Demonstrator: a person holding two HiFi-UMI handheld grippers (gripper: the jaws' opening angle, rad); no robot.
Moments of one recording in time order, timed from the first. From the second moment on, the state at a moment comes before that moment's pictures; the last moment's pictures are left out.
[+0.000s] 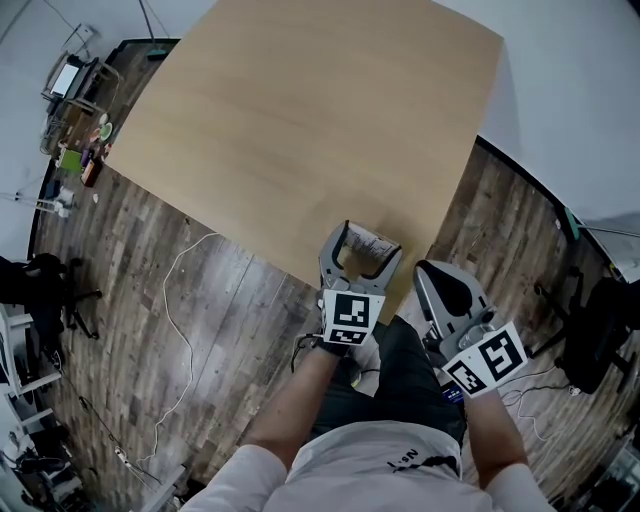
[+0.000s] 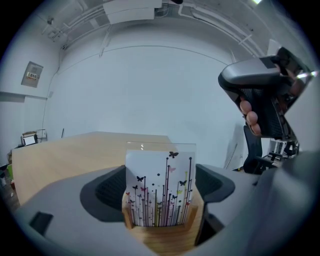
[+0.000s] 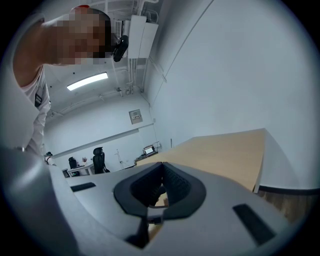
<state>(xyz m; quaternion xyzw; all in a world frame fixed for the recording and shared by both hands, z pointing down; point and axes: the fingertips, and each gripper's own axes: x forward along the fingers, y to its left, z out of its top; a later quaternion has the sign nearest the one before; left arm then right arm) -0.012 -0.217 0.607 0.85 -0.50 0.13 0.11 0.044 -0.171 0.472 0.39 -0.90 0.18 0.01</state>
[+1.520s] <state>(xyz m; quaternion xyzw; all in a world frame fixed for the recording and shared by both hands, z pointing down) -0.043 -0.182 0.362 0.88 -0.46 0.02 0.10 0.057 -0.150 0.310 0.42 -0.90 0.12 -0.07</state>
